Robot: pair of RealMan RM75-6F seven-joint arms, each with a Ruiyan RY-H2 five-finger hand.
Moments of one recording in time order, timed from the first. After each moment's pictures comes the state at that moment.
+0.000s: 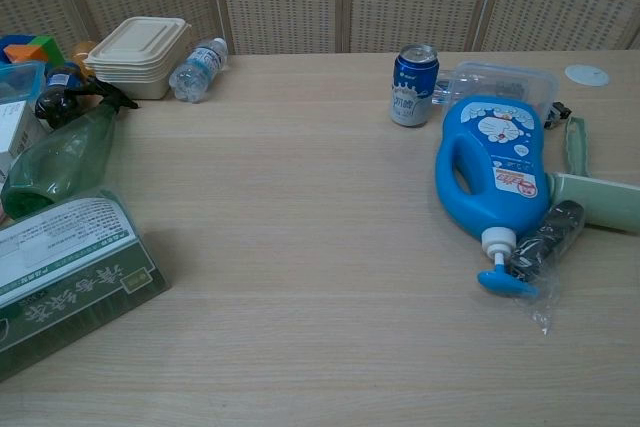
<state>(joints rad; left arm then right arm) -0.31 -1.10 -0.14 -1.87 1.28 1.35 0.21 0.26 -1.17 0.16 -1.53 -1.36 1.36 -0.10</state>
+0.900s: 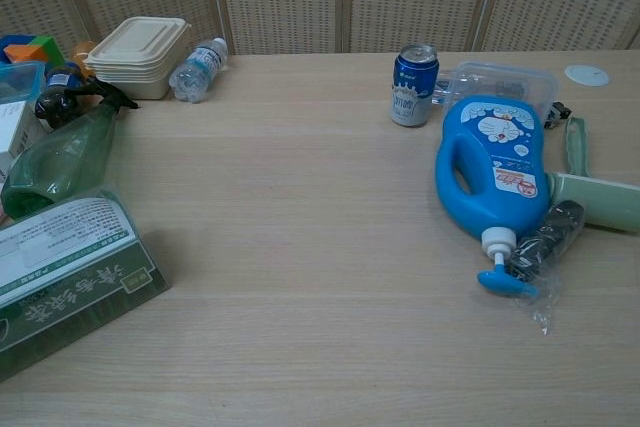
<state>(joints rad) -0.32 -1.10 -0.15 -1.86 1.30 1.34 0.19 0.25 -1.15 0.12 -1.58 -1.37 1.30 -0.14</state>
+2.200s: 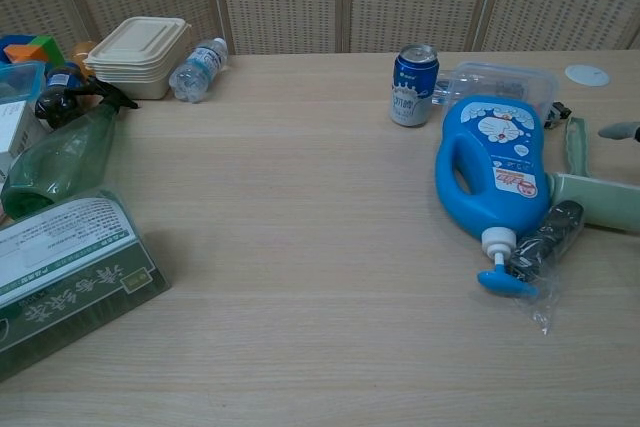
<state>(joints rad) -0.29 -1.09 -0.13 -1.88 1.35 1.36 0.15 0.39 -1.48 0.09 -1.21 -1.30 1.03 -0.13</state>
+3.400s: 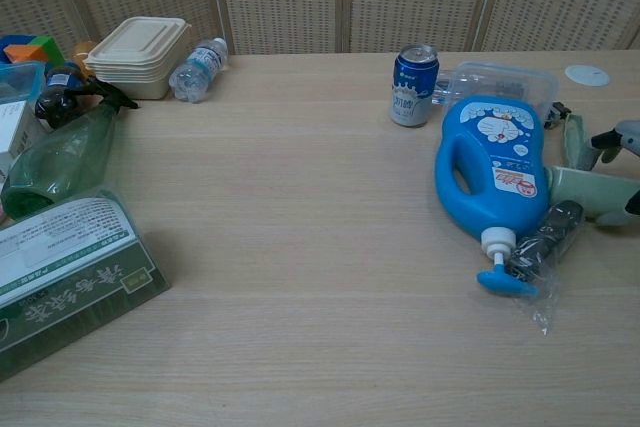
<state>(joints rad) -0.25 -1.07 -0.13 -1.88 1.37 1.39 0.09 0.48 -1.64 0.13 -0.96 -1.28 0.96 -0.03</state>
